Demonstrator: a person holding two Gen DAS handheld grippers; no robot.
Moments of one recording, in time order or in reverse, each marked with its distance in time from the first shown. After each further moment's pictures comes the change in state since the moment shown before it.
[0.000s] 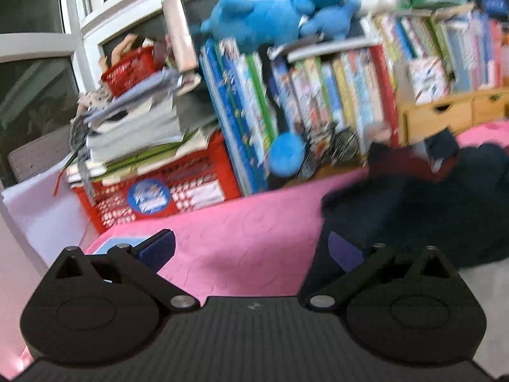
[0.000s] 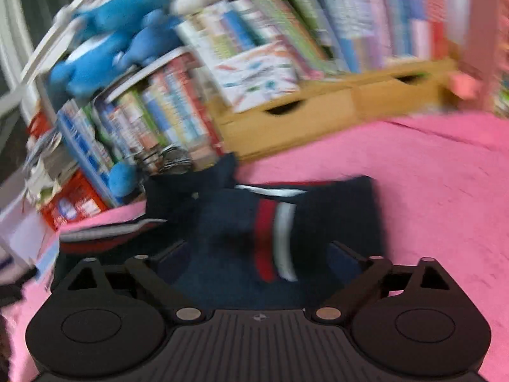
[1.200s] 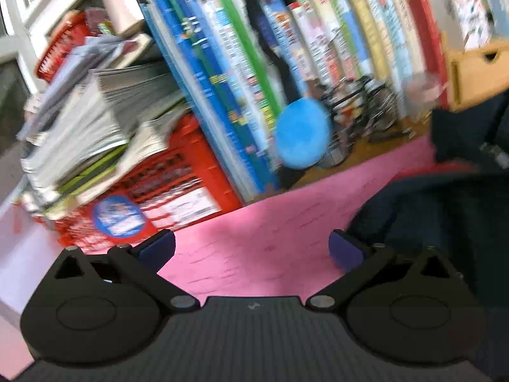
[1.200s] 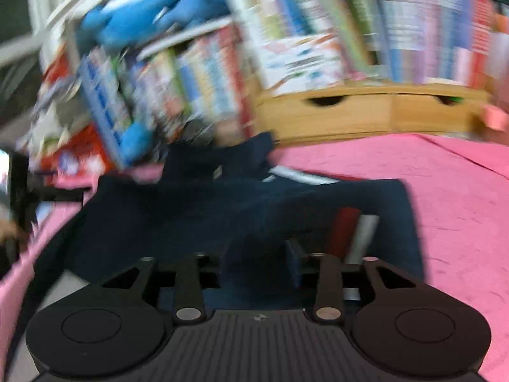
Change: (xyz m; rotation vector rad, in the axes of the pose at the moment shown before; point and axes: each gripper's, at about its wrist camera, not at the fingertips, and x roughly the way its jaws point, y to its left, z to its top) left arm 0.158 -0.011 0.024 0.170 0.171 0.112; right arm 0.021 0.049 -0.038 -0.200 0.055 -0.028
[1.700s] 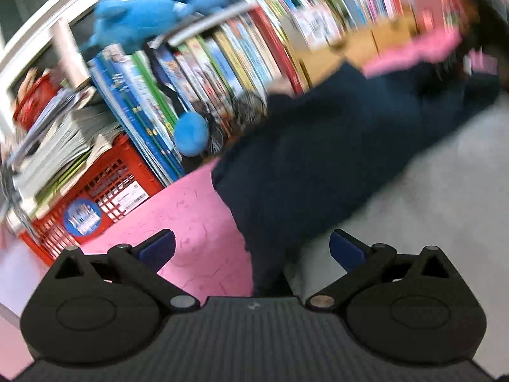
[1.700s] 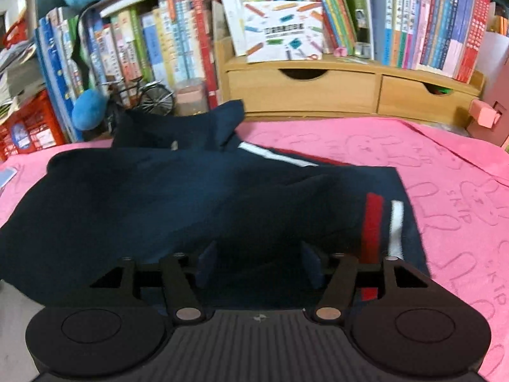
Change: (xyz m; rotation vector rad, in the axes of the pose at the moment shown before) left arm -0.138 -0.040 -0.094 0.252 -0.151 -0.242; right arm 0.033 0.006 0.006 0.006 0.067 -0.156
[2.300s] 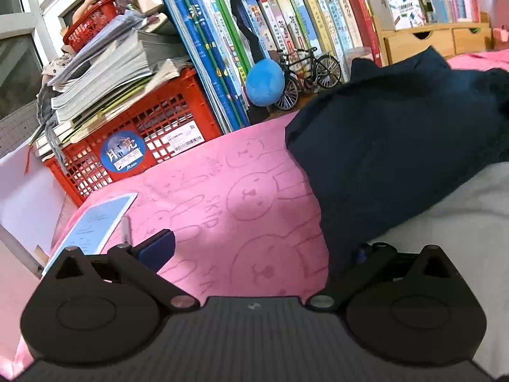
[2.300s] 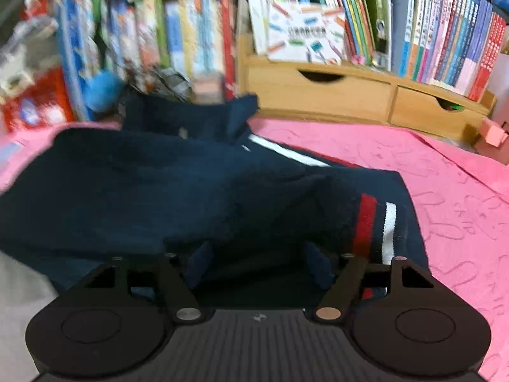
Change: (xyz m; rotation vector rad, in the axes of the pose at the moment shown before) left arm 0.006 0.068 -0.021 -0.295 0.100 0.038; right arm -0.004 0.001 -0.013 -0.087 -0.038 0.025
